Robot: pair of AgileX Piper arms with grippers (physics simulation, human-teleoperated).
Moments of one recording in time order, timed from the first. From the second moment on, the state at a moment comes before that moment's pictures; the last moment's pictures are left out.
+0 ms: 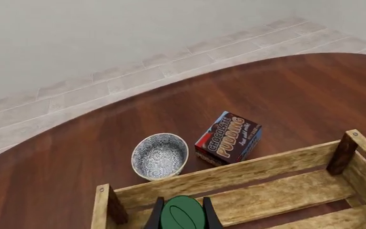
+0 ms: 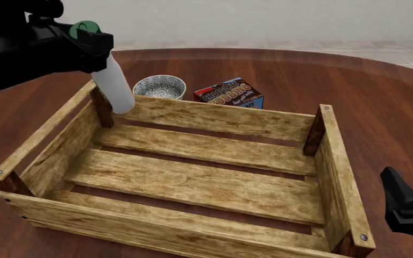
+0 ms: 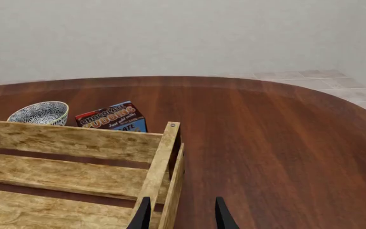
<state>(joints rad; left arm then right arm) -0.34 1.12 -0.95 0.12 0.12 -0.03 0.23 0.00 -0.11 0.02</state>
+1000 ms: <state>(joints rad) -0.54 1.39 -0.96 -0.04 -0.01 -0.03 0.20 0.00 -0.10 0.04</state>
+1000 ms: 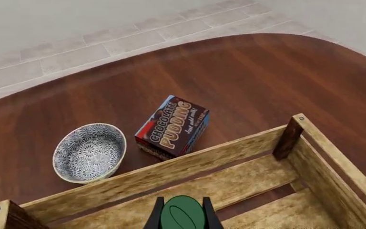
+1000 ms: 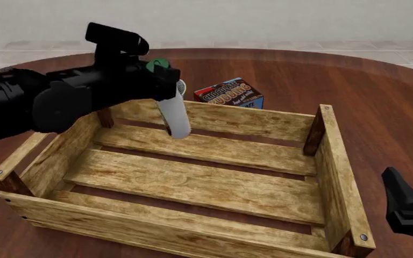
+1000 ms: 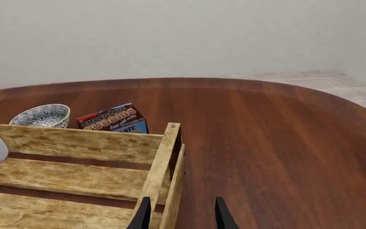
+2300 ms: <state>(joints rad) -0.55 1.66 -0.91 -0.19 -0.01 -0.03 0.21 0.00 -0.10 0.05</state>
